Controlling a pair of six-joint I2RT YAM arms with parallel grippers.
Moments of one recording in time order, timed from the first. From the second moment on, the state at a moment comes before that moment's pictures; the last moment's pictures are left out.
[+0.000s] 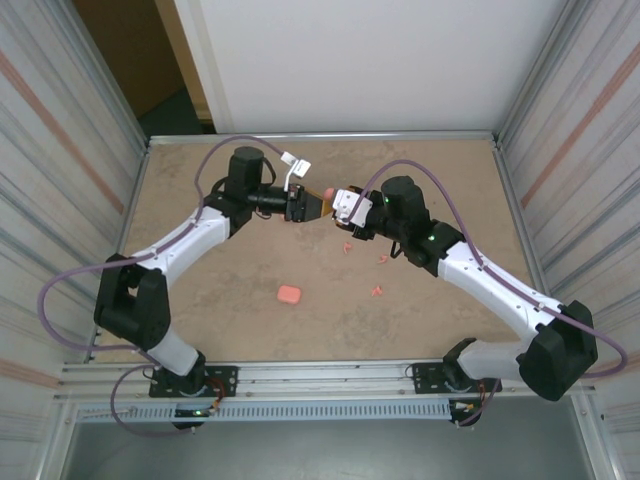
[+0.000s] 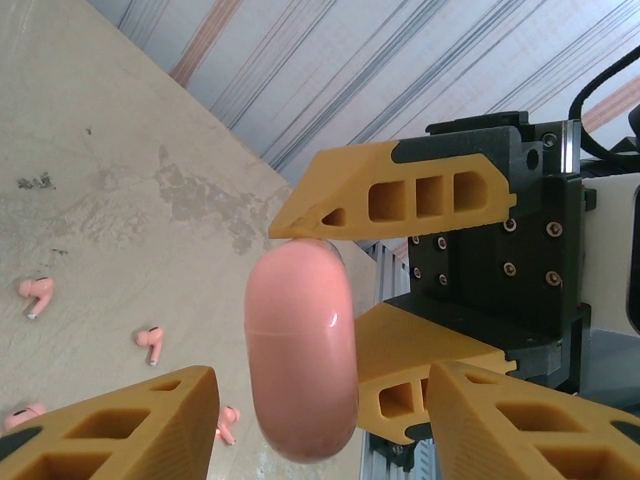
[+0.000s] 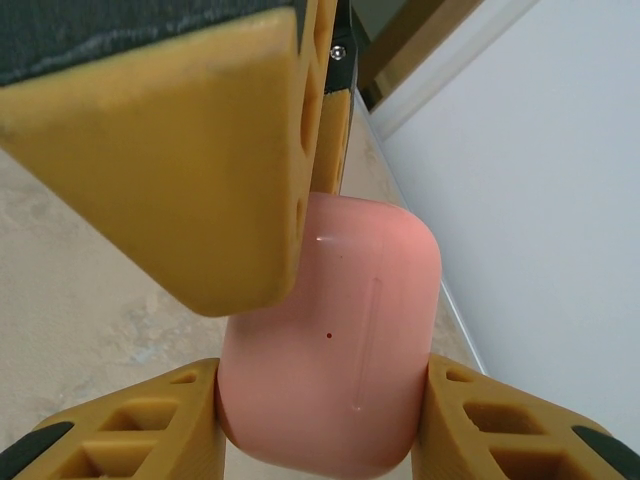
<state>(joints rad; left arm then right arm) -0.45 1.58 1.19 -0.03 1.06 -0.34 0.65 1.25 1.01 -0.16 -0.13 -0.74</state>
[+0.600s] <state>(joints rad) -0.45 1.61 1.19 -0.02 1.07 -0.34 0.66 1.26 1.01 -0.16 -0.13 -0.74</state>
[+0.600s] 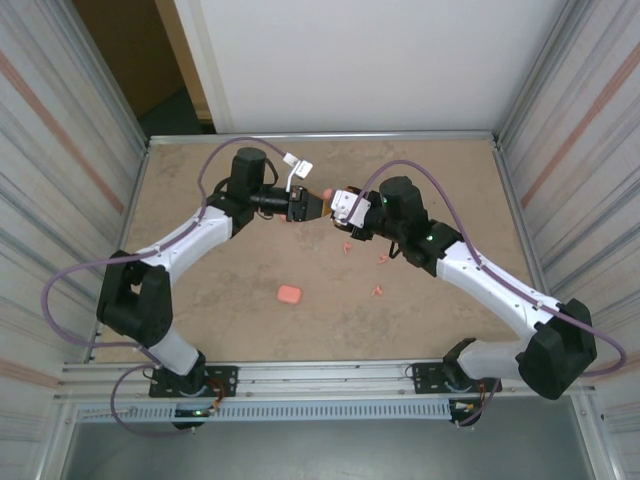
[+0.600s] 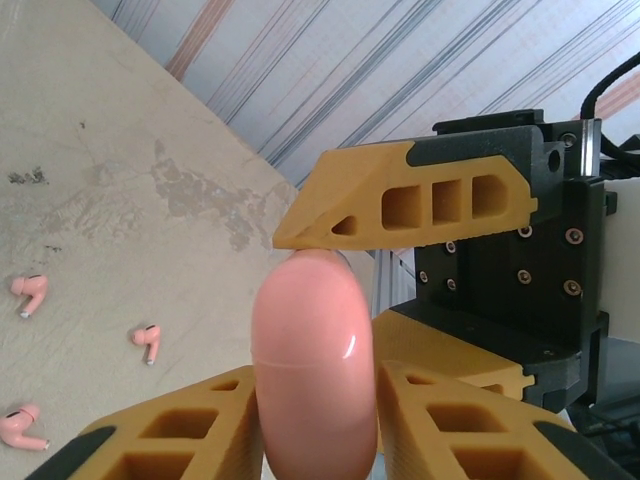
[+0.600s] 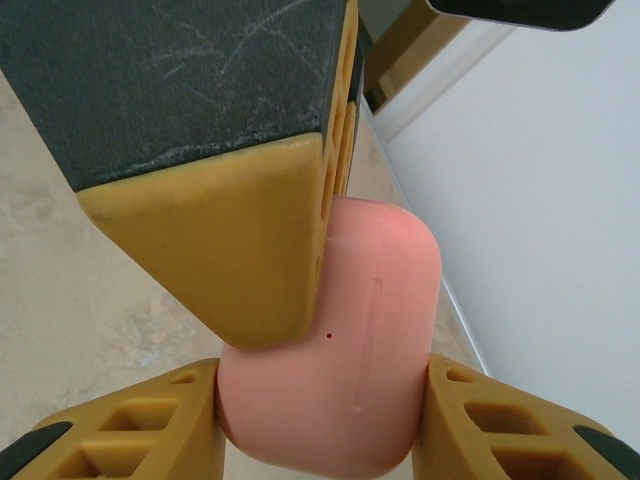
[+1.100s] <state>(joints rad) -0.45 1.60 1.19 0.00 1.06 -0.34 0.63 1.26 1.01 -0.15 -0.14 -0.65</state>
